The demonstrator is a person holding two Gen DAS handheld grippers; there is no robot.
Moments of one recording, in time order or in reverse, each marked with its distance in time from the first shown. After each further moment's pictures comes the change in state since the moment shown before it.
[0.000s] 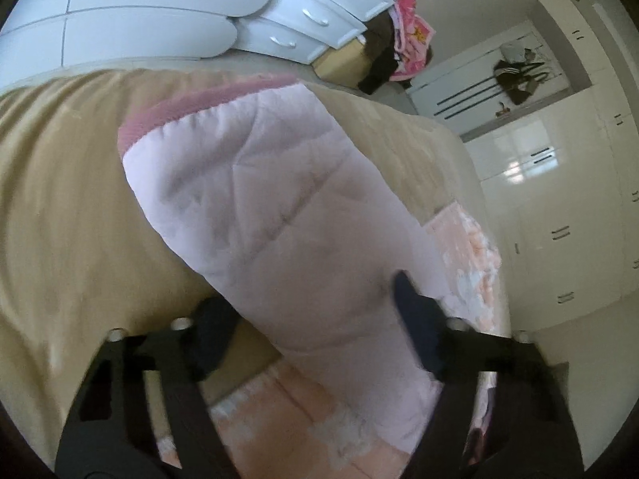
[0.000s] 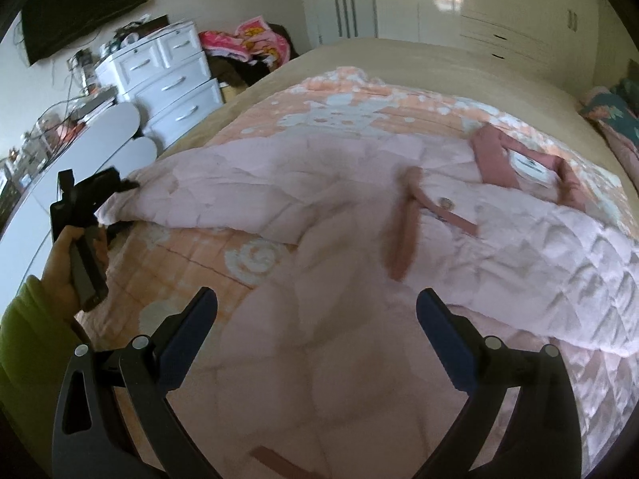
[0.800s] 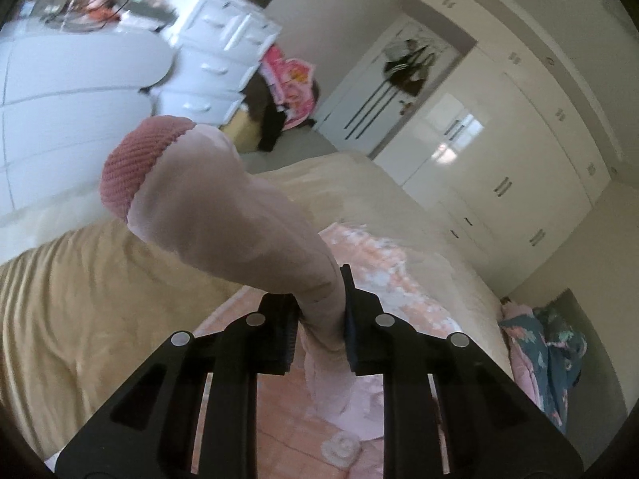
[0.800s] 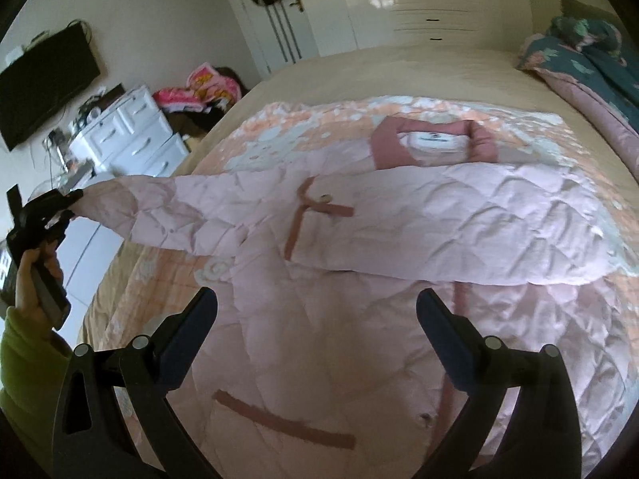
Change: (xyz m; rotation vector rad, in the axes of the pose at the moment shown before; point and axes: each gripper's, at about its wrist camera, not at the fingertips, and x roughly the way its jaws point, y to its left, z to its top) left arm -0.140 -0.131 -0.043 0.388 -0.212 -0.198; right arm -0.100 -0.094 -0.036 0.242 -0.093 -0.016
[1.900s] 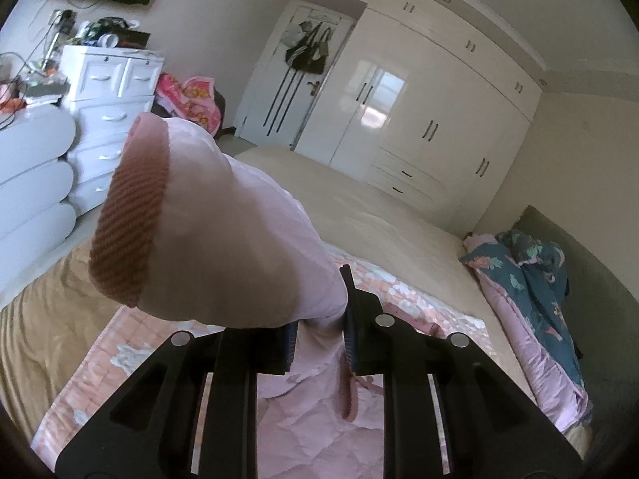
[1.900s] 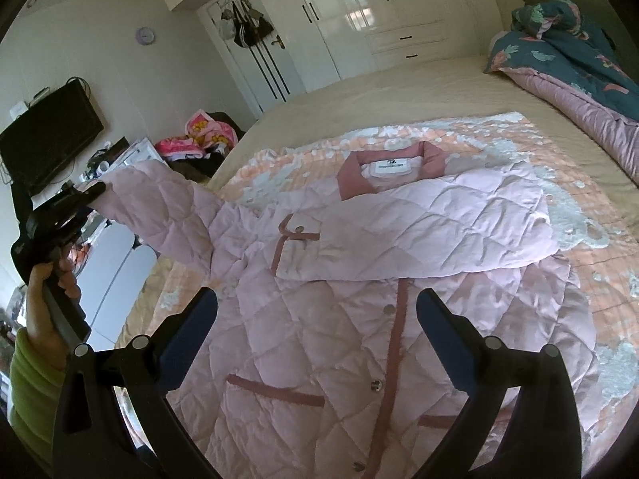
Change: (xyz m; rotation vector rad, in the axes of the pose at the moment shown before) left arm -0.052 -0.168 -0.062 0.319 0.036 -0.163; right arm -0.101 -0.050 -0.010 0.110 -0.118 0.045
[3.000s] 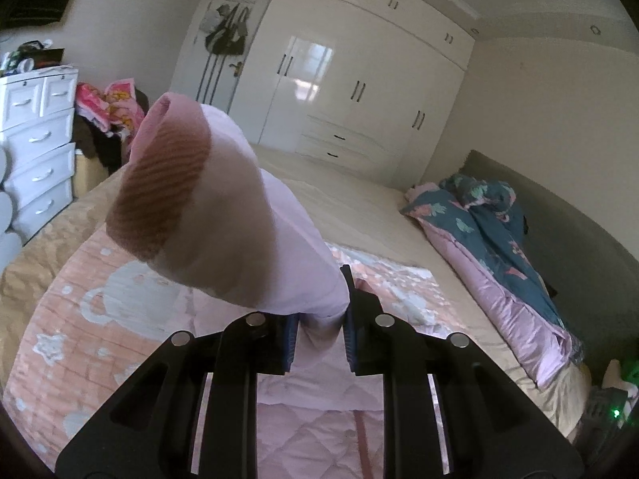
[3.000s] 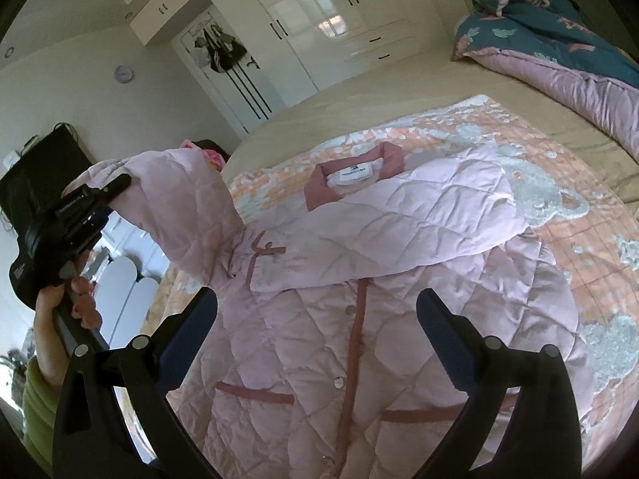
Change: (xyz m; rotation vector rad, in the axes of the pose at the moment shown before) left arm 0.025 -0.130 -0.062 0.173 0.093 -0.188; right arm -0.027 -0.071 -0.008 0.146 -0.049 0.014
